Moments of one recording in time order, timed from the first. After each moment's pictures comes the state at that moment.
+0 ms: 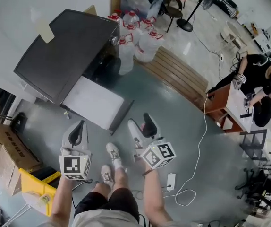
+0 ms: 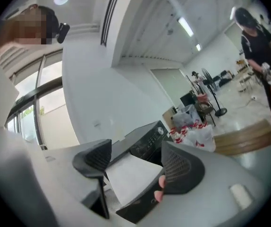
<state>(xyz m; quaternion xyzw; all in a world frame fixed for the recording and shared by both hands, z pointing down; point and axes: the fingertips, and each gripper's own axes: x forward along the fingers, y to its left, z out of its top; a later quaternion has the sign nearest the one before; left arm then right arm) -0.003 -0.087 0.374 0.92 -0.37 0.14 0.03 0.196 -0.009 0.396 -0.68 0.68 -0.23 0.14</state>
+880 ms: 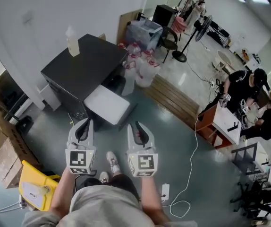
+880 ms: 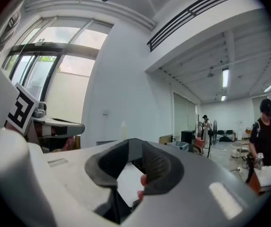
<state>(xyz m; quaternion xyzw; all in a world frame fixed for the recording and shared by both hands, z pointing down) -0.095 0.003 0.221 0.92 -0.39 0.06 -0.03 0.056 0.081 0.227 -0.73 0.68 -0.02 -0.04</state>
